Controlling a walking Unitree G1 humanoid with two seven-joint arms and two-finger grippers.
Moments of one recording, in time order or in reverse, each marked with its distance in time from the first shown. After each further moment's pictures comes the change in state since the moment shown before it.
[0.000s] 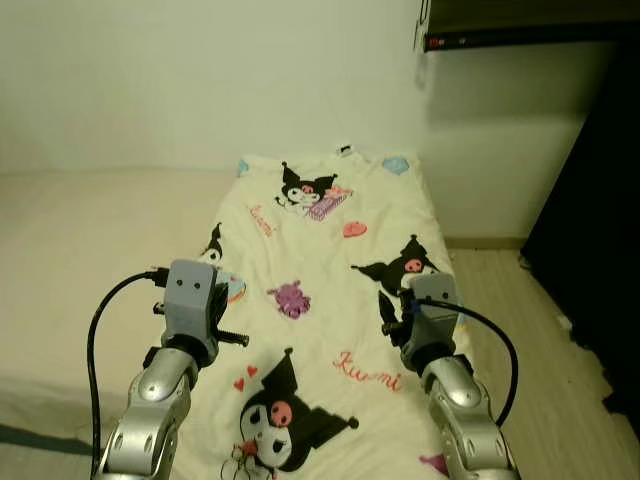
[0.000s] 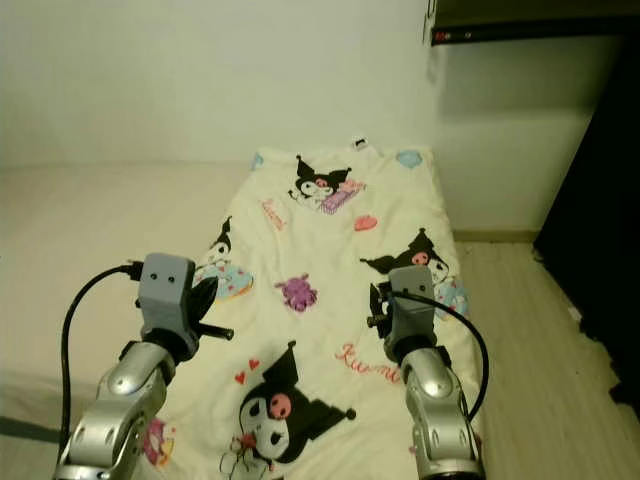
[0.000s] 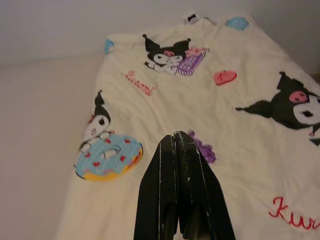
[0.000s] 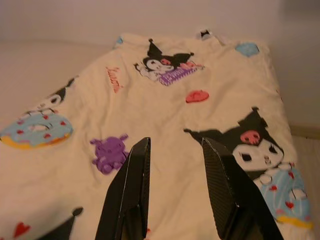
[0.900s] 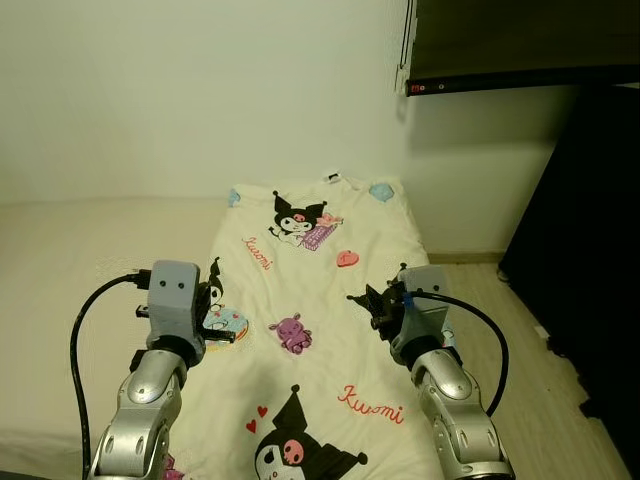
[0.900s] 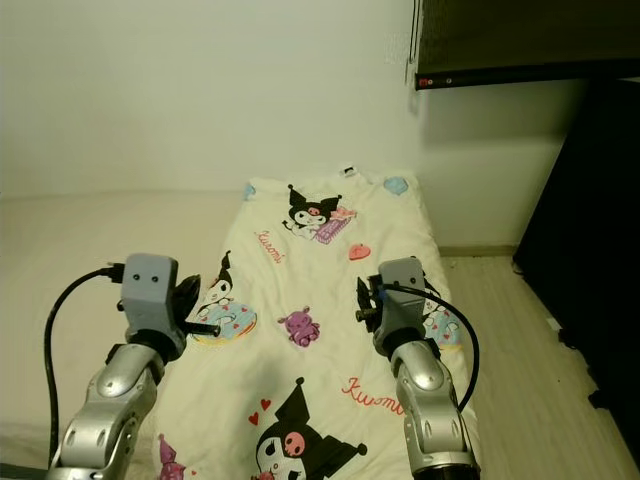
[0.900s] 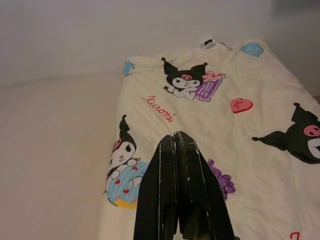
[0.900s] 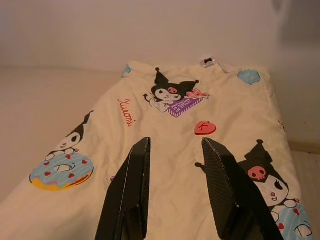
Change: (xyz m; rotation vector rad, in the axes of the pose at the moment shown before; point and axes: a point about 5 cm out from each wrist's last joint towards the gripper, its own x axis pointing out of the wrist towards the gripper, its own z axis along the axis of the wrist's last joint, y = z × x) left arm -0.005 0.015 -0.005 -0.009 0.011 0.100; right arm 0.006 0.009 0.009 0.040 -0.014 0.045
